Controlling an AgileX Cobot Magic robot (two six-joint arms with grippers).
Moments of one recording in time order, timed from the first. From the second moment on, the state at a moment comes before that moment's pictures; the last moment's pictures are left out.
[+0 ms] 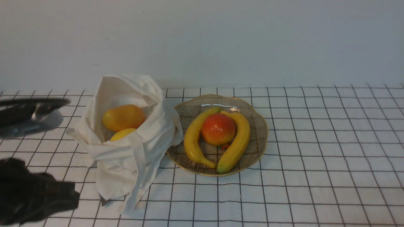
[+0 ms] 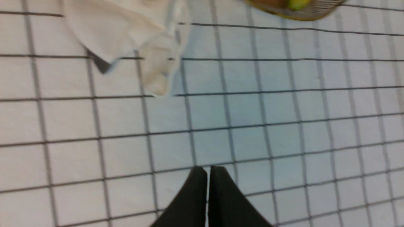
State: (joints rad) right arm 0.08 -0.01 0.03 -0.03 0.36 0.00; left arm -0.06 0.98 -0.81 -0.37 1.05 0.07
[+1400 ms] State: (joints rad) right arm 0.08 -0.01 0.03 -0.03 0.36 0.00; left arm -0.13 2.07 -1.65 -0.10 1.20 0.12
